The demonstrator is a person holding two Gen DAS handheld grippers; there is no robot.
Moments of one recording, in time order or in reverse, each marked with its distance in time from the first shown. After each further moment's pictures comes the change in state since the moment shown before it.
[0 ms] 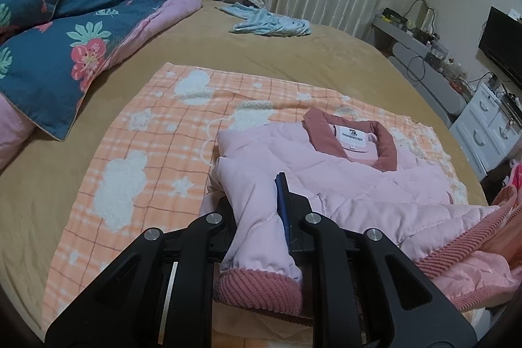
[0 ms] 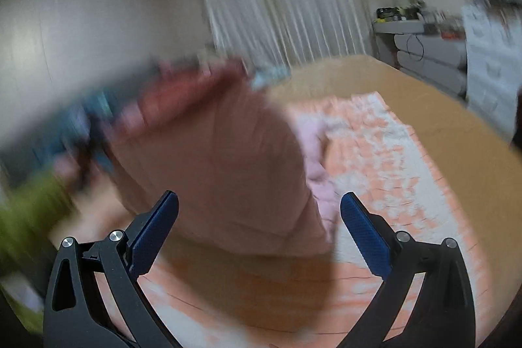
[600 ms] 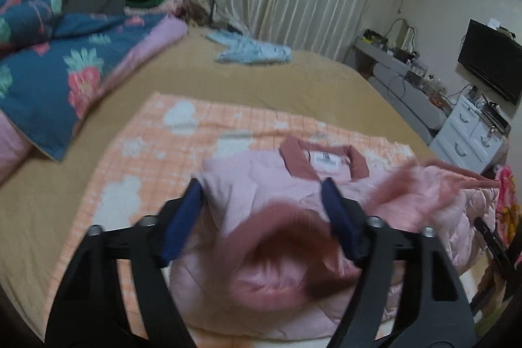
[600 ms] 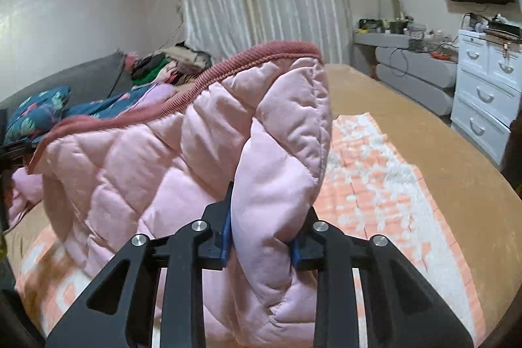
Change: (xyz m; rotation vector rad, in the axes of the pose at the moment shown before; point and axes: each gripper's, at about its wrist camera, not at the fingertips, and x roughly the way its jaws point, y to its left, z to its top) left arm -0.053 -0.015 0.013 0.028 -0.140 -0.054; right arm 0.112 -0.013 0.067 0.094 -0.114 -0.106
